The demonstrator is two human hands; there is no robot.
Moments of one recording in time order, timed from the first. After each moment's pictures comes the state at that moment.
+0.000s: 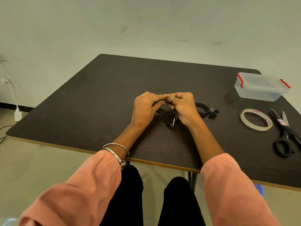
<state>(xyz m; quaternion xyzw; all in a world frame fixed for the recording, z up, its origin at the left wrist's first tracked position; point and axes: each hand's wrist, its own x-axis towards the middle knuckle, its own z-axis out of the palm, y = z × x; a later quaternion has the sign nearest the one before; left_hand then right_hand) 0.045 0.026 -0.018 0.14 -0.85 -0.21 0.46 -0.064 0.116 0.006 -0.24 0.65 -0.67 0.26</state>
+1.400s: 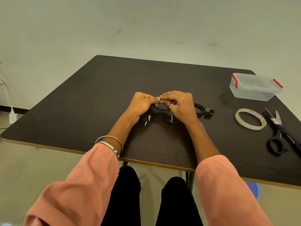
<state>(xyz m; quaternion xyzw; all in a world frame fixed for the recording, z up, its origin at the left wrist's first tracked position) 0.038 0.016 0.006 0.29 -0.72 -0.59 0.22 -0.085 0.127 -0.006 -0.59 0.67 -0.43 -0.14</state>
